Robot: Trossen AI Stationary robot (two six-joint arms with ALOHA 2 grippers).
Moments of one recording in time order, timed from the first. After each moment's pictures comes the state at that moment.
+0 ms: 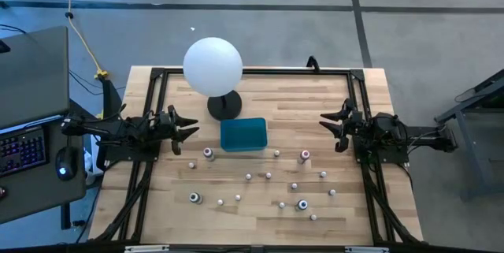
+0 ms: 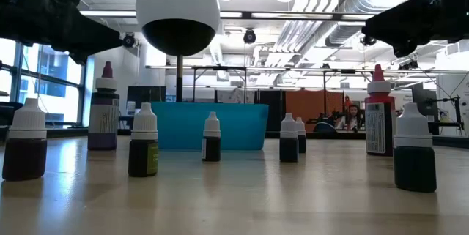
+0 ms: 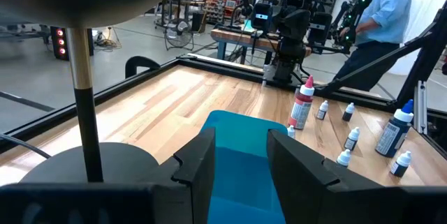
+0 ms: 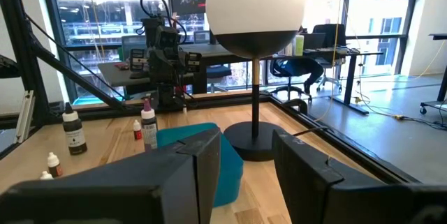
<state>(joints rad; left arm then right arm) -0.19 0.02 0.05 -0.05 -0.46 -0.16 -0.01 0.01 0.07 0.02 0.24 0.02</state>
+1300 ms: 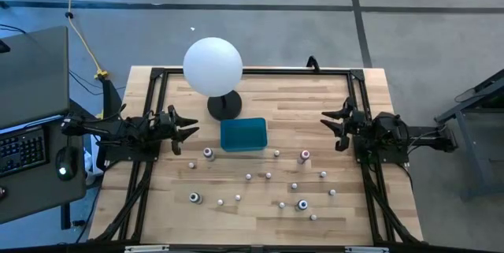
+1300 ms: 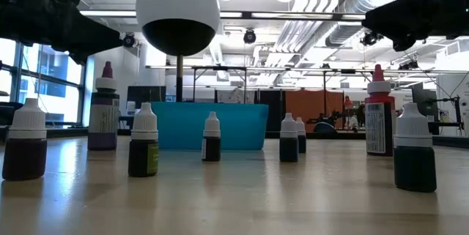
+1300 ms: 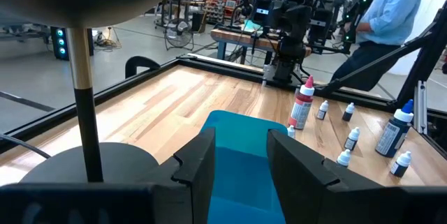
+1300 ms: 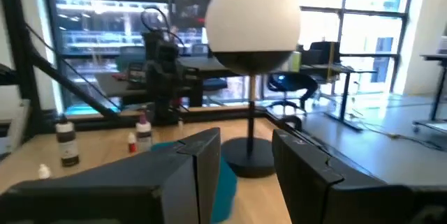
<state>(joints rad) -0.19 0.02 0.05 -0.05 -0.46 -0.16 -0.01 0.02 0.07 0.09 0.23 -0.03</state>
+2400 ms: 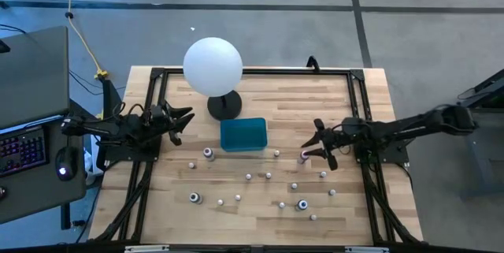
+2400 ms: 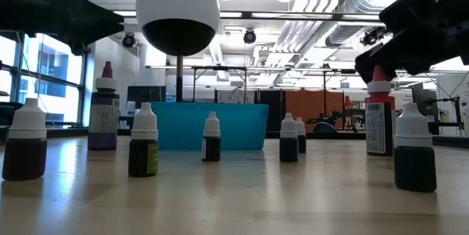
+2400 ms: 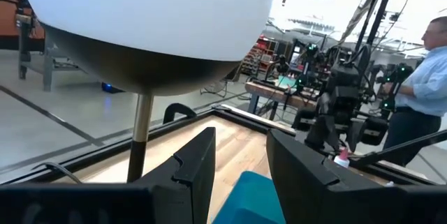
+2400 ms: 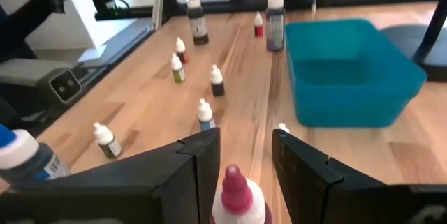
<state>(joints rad) -0.19 0.02 0.05 0.18 -0.64 -0.13 -0.01 0.82 0.07 0.48 -0.24 0.07</state>
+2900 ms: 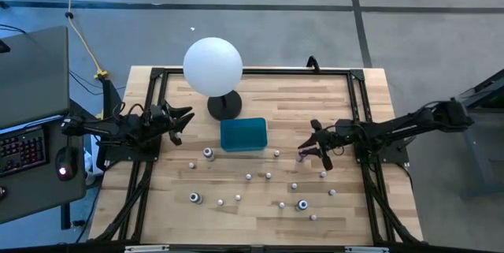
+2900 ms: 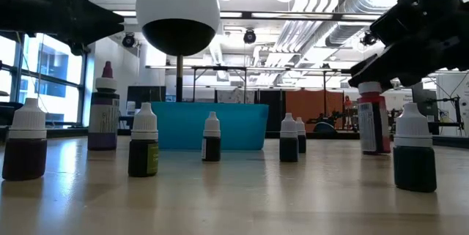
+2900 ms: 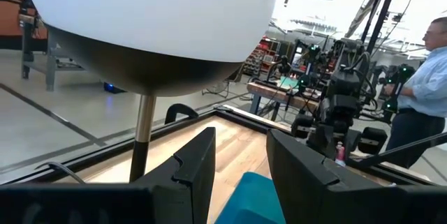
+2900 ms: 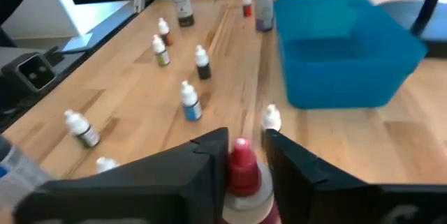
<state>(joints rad) -0.19 0.02 0.05 0.18 -0.65 -0.13 -0.01 1.00 0.08 0.60 -0.21 0.07</state>
